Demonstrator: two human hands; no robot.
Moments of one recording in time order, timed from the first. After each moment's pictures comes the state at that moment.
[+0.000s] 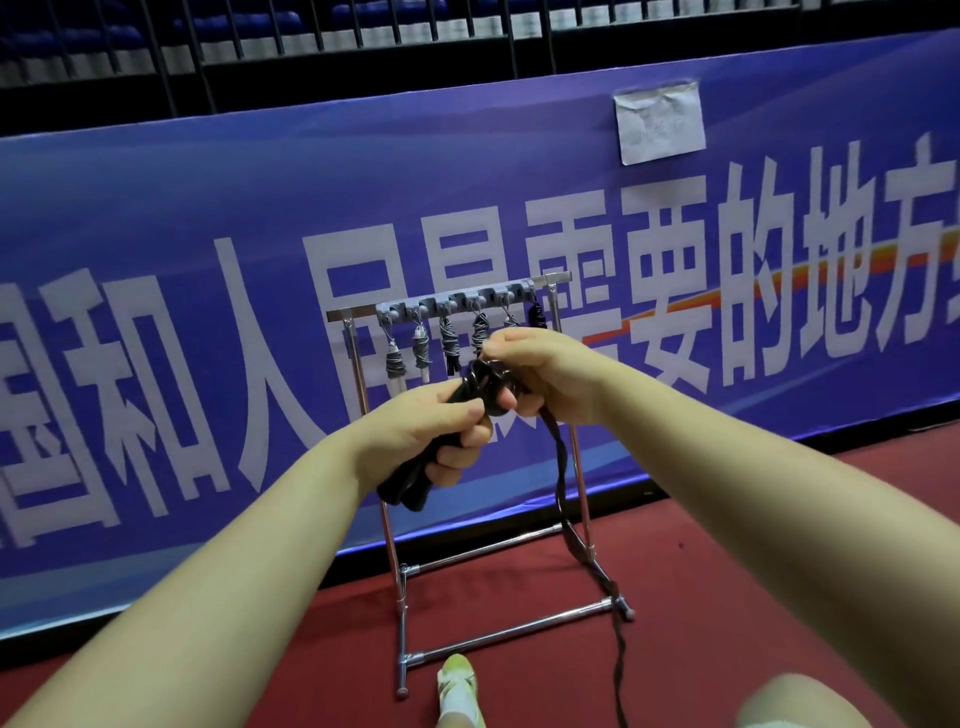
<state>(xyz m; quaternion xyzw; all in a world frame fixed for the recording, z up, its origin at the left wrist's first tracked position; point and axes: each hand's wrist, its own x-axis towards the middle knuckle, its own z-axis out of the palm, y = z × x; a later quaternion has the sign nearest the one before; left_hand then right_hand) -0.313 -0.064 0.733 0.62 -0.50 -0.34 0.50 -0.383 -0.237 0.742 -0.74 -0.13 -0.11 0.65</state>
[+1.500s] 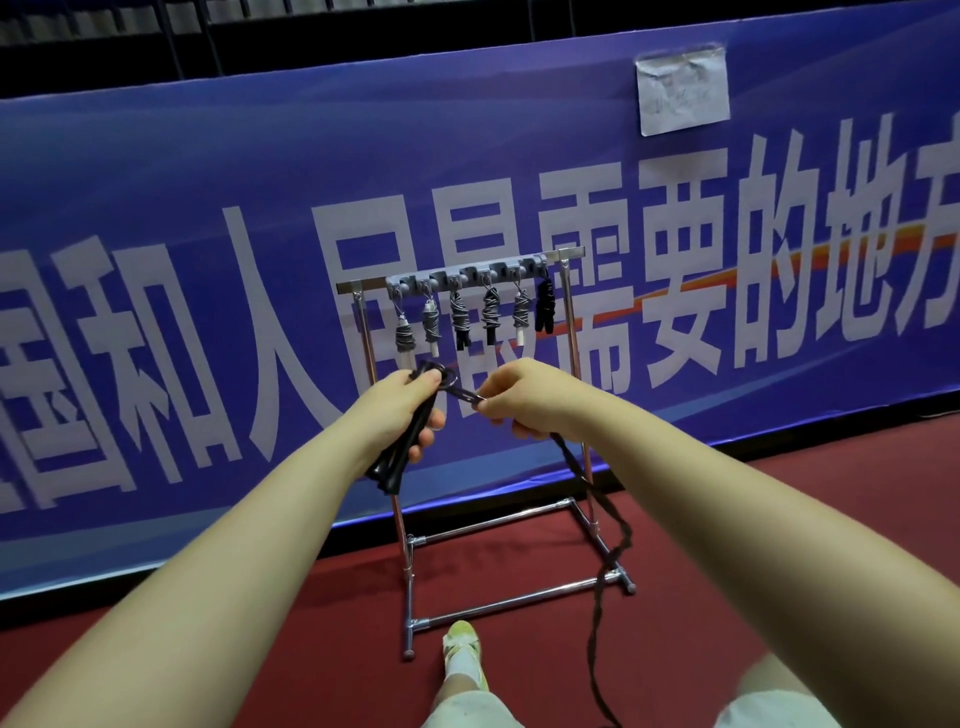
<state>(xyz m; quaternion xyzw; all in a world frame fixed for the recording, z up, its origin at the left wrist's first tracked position) -0.279 -0.052 0.708 0.76 -0.29 -0.14 0.56 -0.365 -0.206 0.706 -0.91 0.06 -0.14 0.39</state>
